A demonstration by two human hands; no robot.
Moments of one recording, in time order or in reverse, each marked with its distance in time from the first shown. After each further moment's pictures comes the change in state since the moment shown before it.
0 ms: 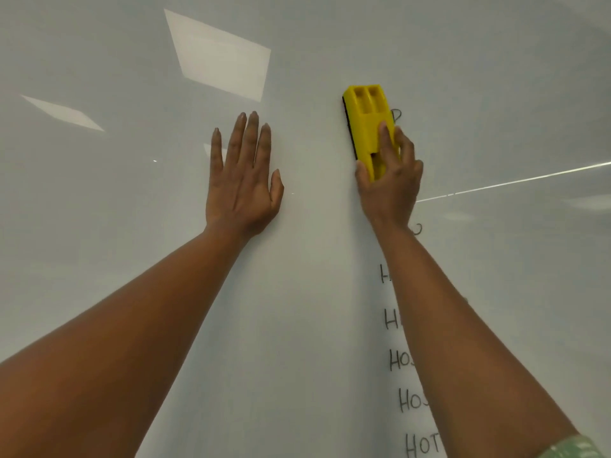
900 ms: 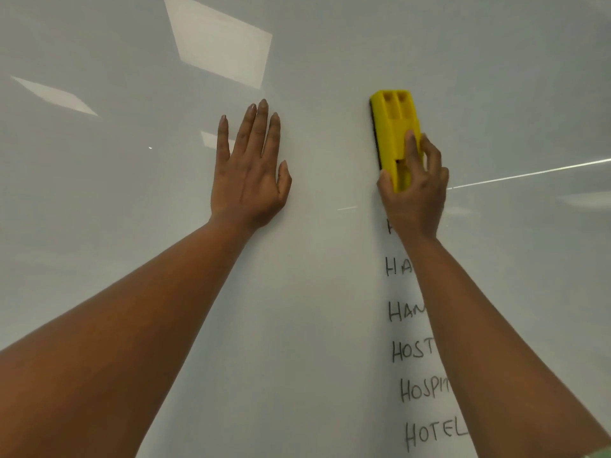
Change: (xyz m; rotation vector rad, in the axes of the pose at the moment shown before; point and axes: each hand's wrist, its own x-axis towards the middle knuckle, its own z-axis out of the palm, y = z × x) left_hand -0.001 -0.001 -0.002 -0.010 -0.019 0.015; right_hand -0.016 0.031 -0.009 -0.068 -0.008 -0.022
